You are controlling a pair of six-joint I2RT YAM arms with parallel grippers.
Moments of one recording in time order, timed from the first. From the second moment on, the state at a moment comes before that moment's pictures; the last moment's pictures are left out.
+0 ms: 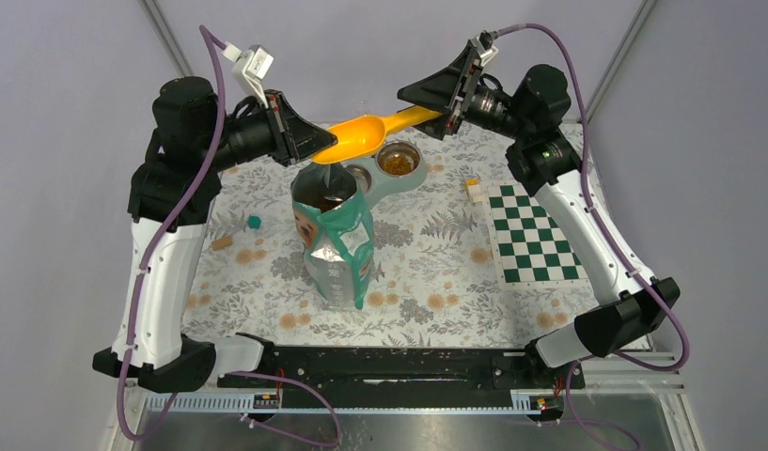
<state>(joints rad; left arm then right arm) -0.29 1.28 1.92 -0.82 0.64 -0.42 0.42 1.49 1.67 0.07 -0.78 1.38</state>
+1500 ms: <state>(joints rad) -0.29 1.29 1.92 -0.81 0.68 -0.39 0.41 1.48 1.67 0.03 -0.89 1.36</state>
